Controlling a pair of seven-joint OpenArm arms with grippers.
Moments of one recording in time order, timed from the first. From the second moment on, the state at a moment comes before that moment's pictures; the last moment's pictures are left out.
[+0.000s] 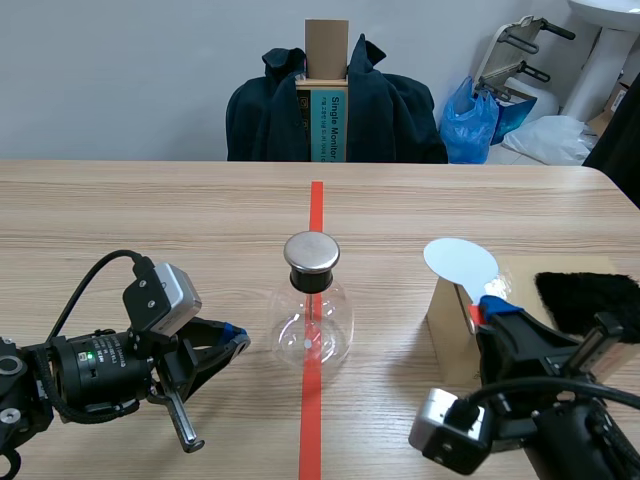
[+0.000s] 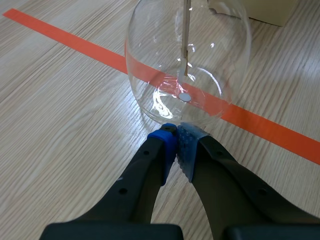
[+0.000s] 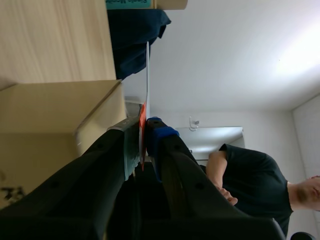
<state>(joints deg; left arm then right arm) 4.2 -25.6 21.4 69.2 7.4 -33.4 -22.8 -31.0 11.2 -4.1 82.4 -77.5 -38.3 14.6</state>
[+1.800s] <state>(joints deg) 36.4 -35.6 3.0 104.5 3.5 -33.4 -22.2 -51.3 28.9 2.1 85.0 -26.9 -28.7 40.4</state>
